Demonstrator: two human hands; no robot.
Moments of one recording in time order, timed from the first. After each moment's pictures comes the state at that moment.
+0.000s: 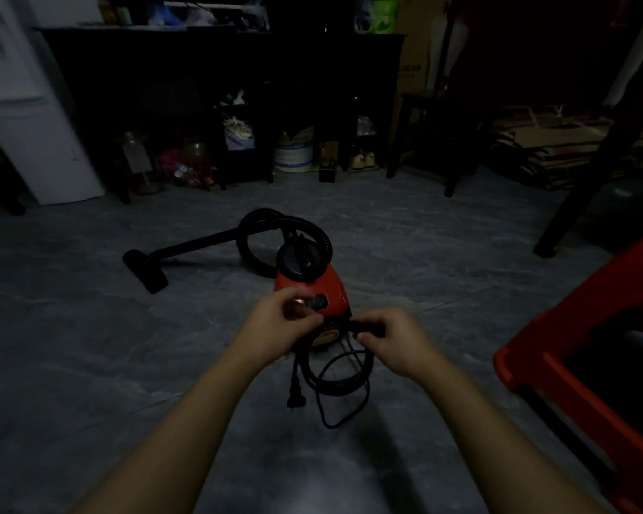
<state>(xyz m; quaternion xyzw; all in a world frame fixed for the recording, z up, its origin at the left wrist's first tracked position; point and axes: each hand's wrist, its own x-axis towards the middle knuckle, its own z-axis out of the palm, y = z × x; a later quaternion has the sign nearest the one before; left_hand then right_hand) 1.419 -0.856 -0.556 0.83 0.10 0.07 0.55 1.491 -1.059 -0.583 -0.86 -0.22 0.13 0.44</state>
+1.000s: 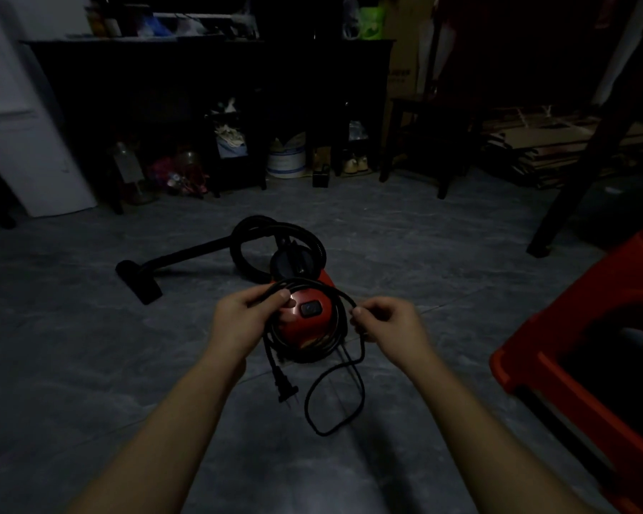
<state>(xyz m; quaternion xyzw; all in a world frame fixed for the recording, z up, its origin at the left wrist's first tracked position) 1.424 -0.847 -0.545 0.66 0.20 0.16 0.71 1.497 -1.057 -0.575 -0.80 -0.13 0.06 0.59</state>
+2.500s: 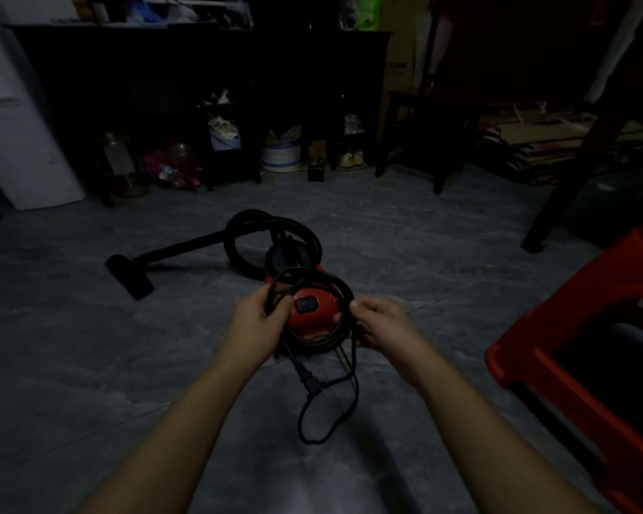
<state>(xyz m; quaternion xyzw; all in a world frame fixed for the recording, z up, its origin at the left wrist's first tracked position) 1.428 -0.856 -0.561 0.80 0.10 0.18 0.56 1.486 -1.048 -0.558 -0.71 -0.06 0.22 0.66</state>
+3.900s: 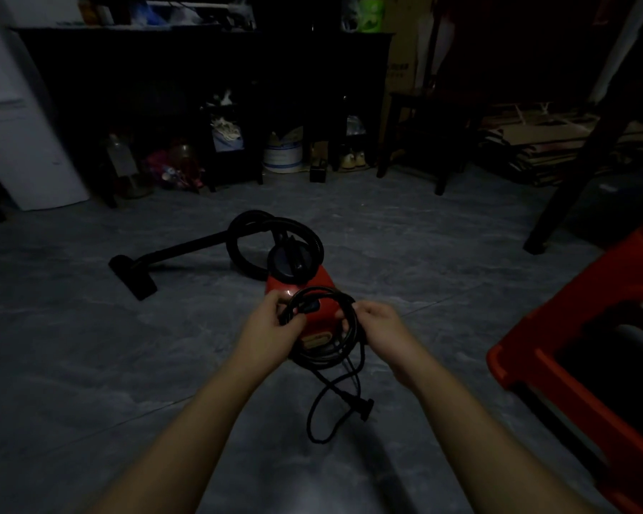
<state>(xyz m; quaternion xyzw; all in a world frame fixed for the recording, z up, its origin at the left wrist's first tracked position) 1.426 -0.866 -0.569 0.81 0.15 0.10 0.56 1.485 -1.038 -0.563 -0.74 -0.08 0.20 0.64</state>
